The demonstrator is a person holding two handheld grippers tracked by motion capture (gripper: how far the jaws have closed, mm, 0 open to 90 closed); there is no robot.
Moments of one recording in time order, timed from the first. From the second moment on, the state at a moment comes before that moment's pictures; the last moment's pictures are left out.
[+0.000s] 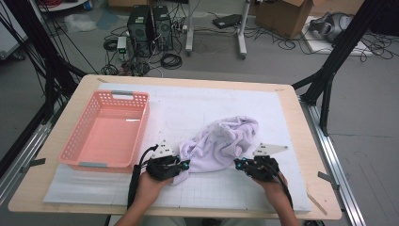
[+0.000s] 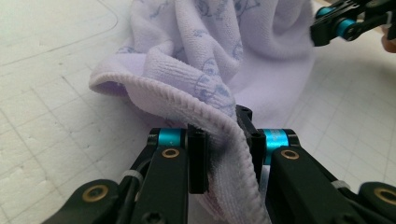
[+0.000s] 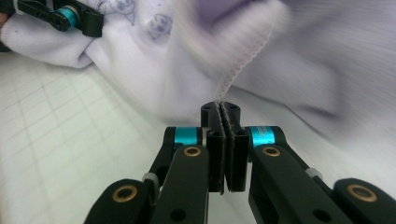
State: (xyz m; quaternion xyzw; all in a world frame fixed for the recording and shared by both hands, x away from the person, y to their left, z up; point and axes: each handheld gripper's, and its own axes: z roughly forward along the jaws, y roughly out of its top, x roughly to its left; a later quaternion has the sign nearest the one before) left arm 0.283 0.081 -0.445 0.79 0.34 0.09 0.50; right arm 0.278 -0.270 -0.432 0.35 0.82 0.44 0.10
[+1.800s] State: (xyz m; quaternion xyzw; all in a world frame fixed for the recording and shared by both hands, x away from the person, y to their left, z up) left arm 0.161 0.093 -0.436 0.79 0.35 0.08 0.50; right arm 0.122 -0.393 -0.426 0.45 0.81 0.36 0.15
